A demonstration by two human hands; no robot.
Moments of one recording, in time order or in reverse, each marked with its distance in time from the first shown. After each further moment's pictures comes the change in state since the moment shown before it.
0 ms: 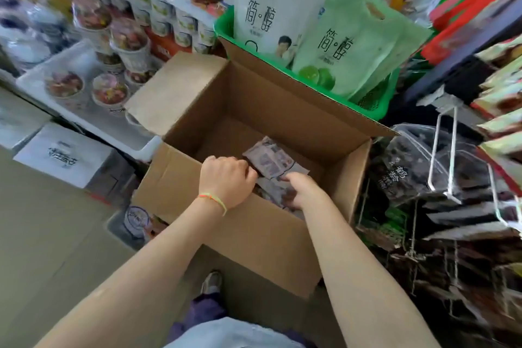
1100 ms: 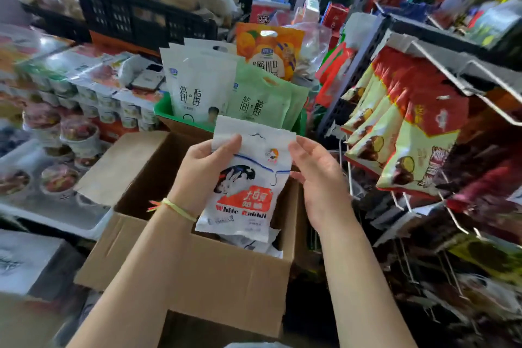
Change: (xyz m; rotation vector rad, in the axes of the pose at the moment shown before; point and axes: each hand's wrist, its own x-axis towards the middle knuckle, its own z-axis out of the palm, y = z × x) left_hand -0.001 0.082 -0.181 -1.760 -0.092 -0.014; right_hand -0.262 -0.019 -0.099 0.396 0.014 -1.063
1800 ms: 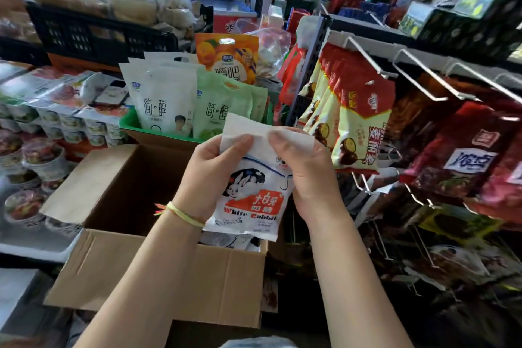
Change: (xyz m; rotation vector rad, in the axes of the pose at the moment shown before) left_hand -0.028 0.006 0.074 -0.002 -0.152 0.037; right_hand -0.030 -0.035 -0.033 0.173 0.024 -0.134
